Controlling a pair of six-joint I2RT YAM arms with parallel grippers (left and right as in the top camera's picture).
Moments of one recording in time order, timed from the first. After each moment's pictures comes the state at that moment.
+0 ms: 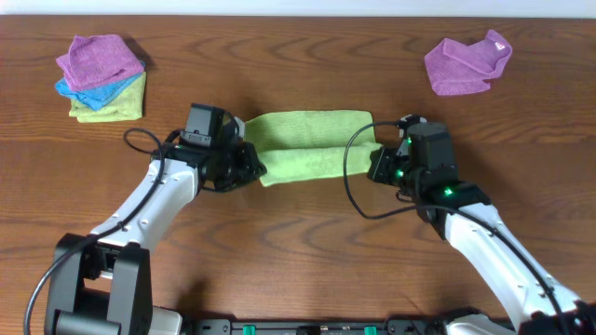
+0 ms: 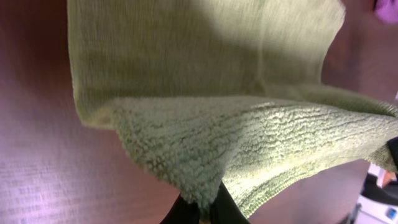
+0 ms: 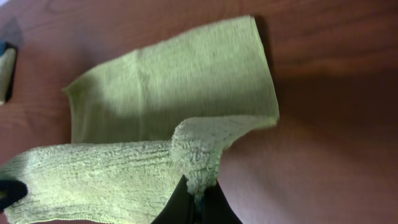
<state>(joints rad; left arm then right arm) -0.22 1.60 0.93 -0.46 0.52 -0.60 0.26 1.36 0.73 -0.17 -0.17 0.55</state>
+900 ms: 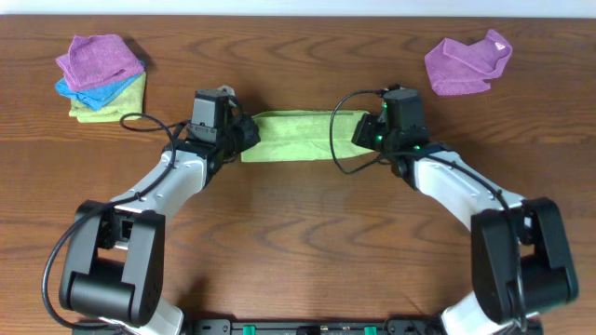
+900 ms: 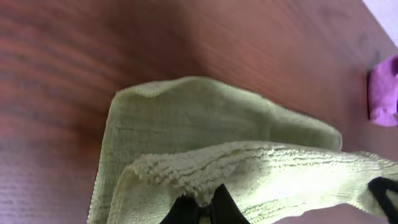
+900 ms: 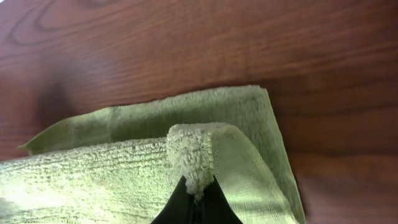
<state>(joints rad) -0.22 1.74 0.95 -0.04 0.26 -0.69 0.26 1.76 0.95 0.00 -0.11 0.57</state>
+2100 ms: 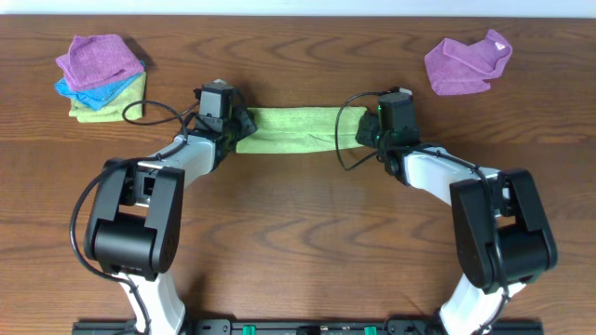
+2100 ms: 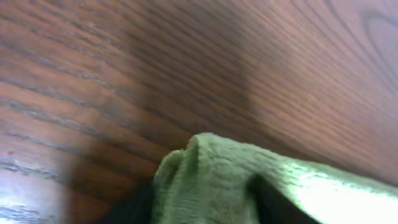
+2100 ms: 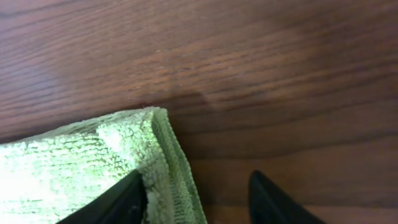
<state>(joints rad) -0.20 1.96 1.04 0.07 0.11 -0.69 0.26 1.91 0.95 0.14 0.07 0.53</state>
